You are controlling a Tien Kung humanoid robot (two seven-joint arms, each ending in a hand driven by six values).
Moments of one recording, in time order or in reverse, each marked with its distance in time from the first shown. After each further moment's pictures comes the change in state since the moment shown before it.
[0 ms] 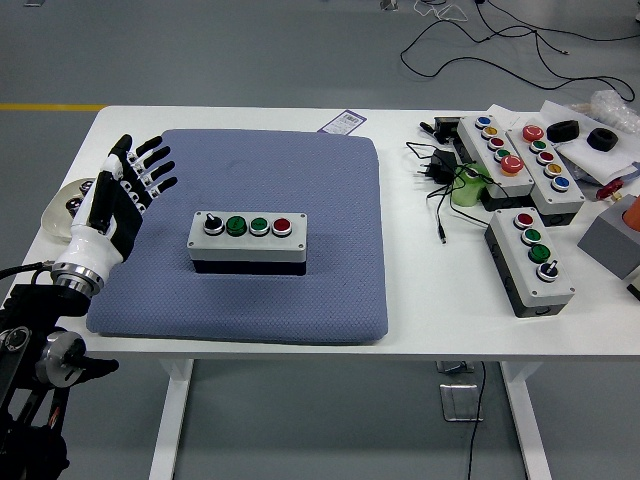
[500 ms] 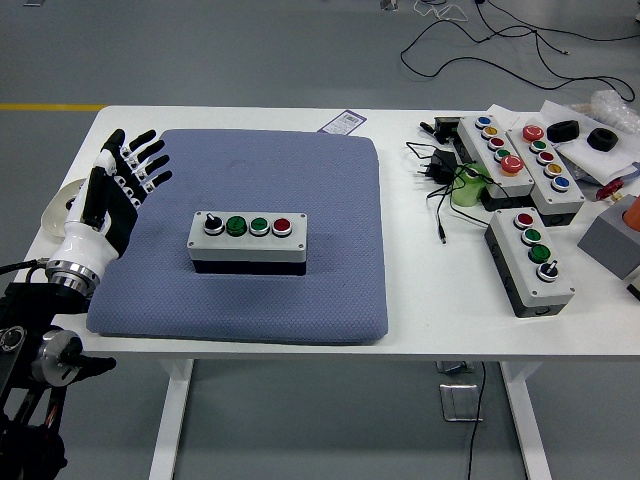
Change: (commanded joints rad) left arm -0.003 0.001 -0.010 -0.025 0.002 0.006 -0.005; right arm 0.010 0.000 0.001 0.000 -0.005 -0.001 0.006
